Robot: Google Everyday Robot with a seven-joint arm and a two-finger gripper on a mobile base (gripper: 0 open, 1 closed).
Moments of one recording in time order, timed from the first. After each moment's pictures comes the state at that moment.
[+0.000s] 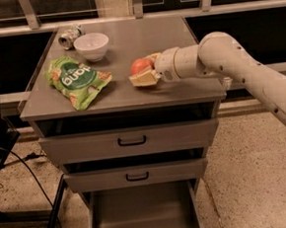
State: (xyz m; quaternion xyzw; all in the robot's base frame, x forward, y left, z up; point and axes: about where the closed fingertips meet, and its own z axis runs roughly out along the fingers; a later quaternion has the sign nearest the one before) arm 0.719 -0.022 0.854 -0.46 0.70 0.19 0.51
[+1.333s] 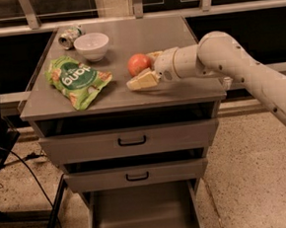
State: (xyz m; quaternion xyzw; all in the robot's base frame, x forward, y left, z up) arm 0.719 -0.021 0.856 -0.46 0.70 0.19 0.51
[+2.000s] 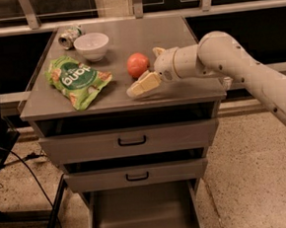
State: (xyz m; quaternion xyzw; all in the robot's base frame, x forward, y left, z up) arm 0.719 -0.021 0.856 -0.46 0.70 0.19 0.51
